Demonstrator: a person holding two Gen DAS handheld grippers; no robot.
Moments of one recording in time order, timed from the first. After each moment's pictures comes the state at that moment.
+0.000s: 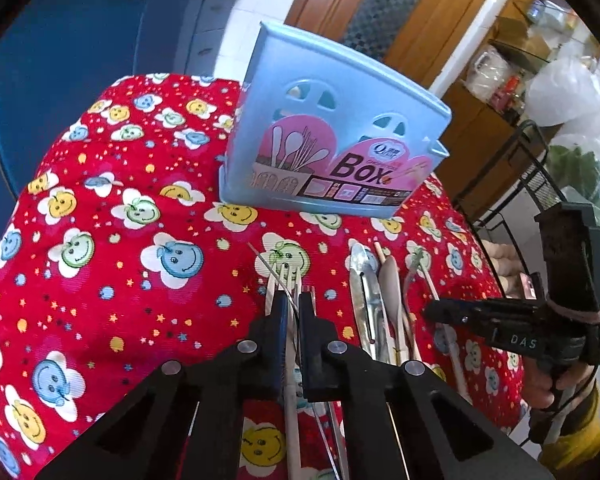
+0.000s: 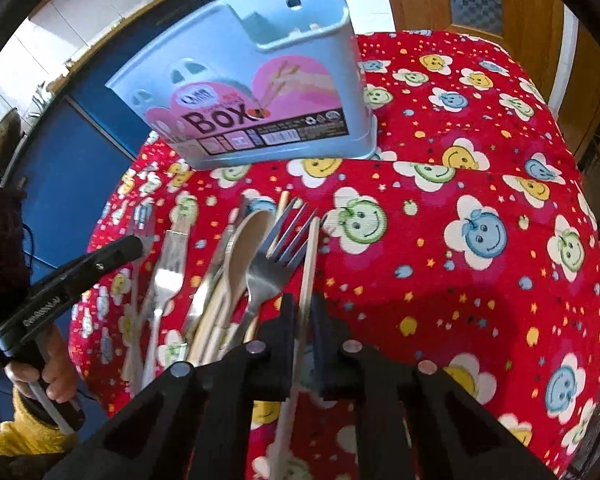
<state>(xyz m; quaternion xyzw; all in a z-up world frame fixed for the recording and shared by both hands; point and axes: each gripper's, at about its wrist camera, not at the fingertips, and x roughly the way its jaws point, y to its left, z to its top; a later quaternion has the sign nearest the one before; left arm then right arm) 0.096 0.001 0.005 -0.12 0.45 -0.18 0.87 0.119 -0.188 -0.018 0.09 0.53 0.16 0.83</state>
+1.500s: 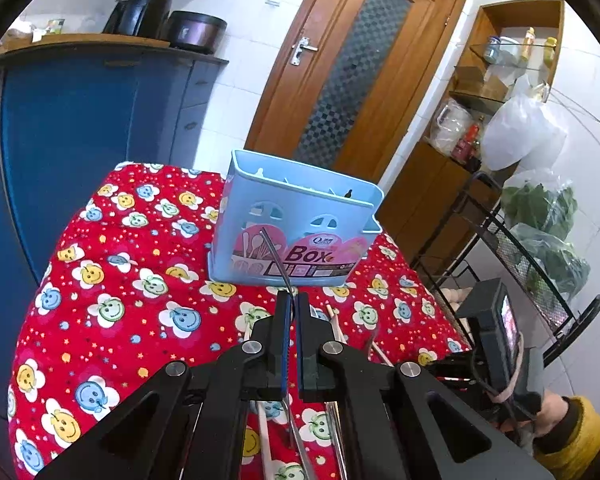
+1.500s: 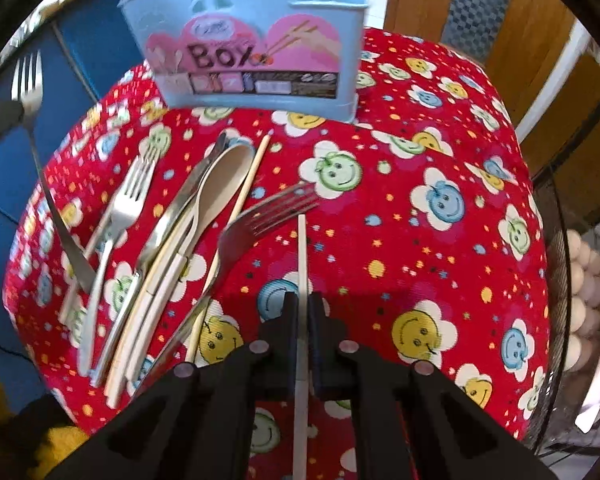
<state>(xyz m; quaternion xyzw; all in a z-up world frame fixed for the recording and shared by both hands) 0.047 0.015 0.073 -0.13 0.32 -0.20 0.92 0.085 -0.178 -0.020 -0.04 0.55 0.09 0.83</state>
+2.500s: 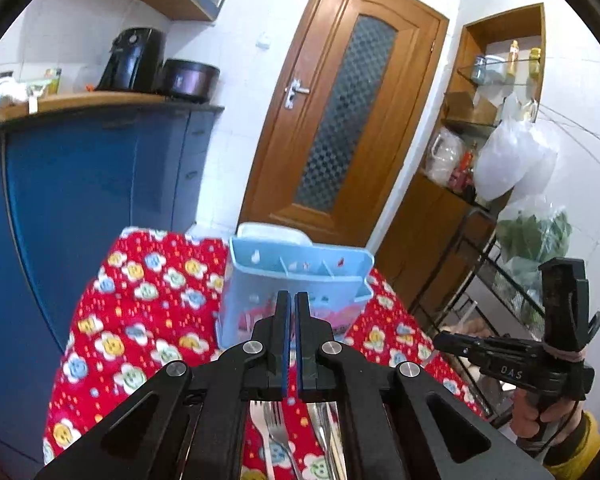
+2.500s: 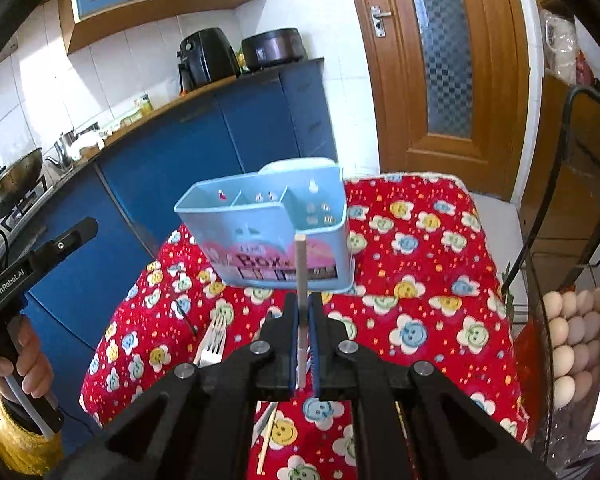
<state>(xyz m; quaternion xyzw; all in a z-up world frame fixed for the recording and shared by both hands) 0.050 0.021 0.136 -0.12 0.24 -0.19 0.94 0.076 -0.193 0.092 0.07 0.35 0.12 0.93</state>
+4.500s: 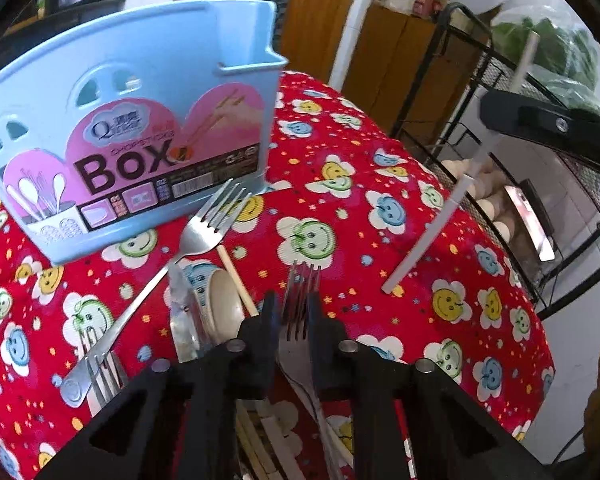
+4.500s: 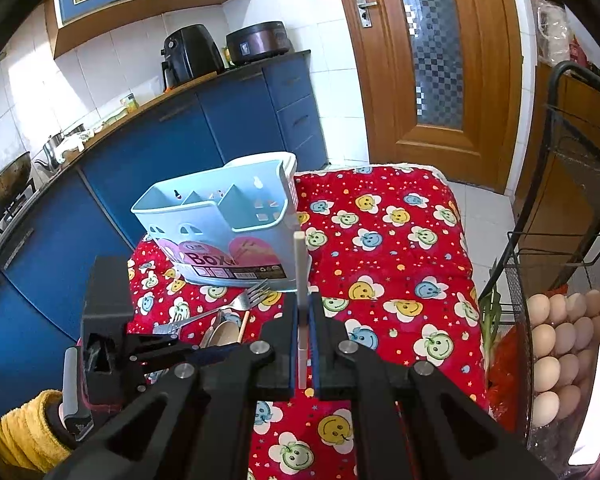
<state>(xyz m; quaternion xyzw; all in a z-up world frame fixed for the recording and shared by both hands) 0.108 -0.148 -0.008 0.04 0.45 -0.28 0.85 0.093 -0.247 0.072 0.07 0.37 0.12 0.92</state>
